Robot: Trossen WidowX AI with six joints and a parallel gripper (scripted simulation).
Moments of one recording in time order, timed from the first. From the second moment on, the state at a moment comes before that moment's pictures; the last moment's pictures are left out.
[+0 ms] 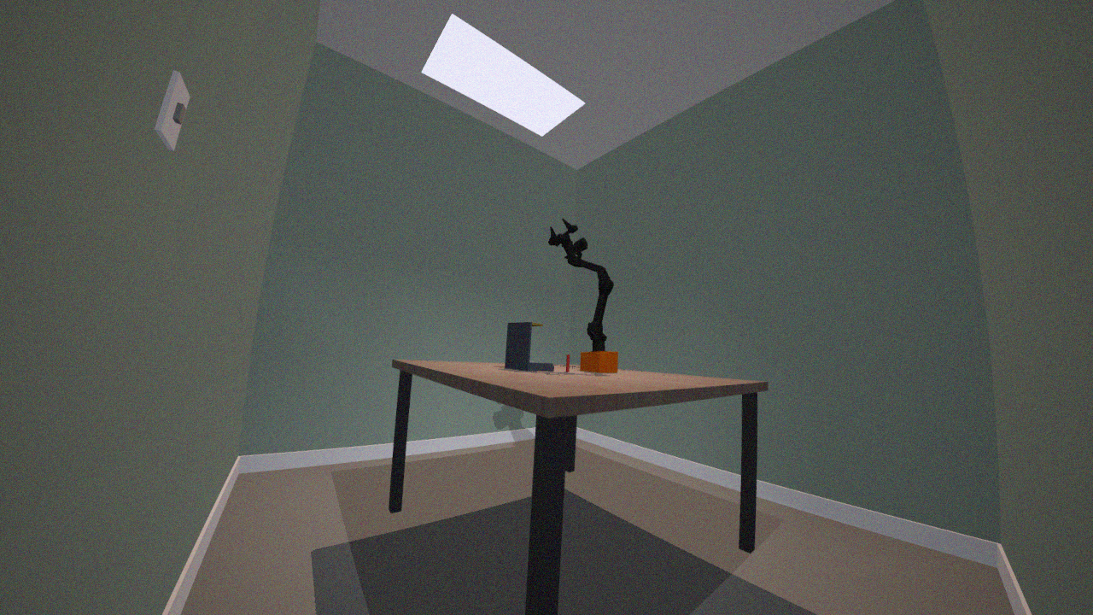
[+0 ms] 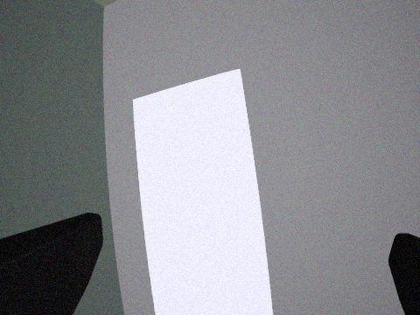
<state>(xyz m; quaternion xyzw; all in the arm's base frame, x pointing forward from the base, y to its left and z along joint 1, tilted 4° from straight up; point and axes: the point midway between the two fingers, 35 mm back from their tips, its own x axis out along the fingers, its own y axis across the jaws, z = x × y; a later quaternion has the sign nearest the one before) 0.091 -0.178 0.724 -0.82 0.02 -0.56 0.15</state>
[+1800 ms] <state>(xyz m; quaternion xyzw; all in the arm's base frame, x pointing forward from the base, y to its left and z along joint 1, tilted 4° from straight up) 0.227 -0.191 0.593 -0.21 -0.21 -0.27 0.92</state>
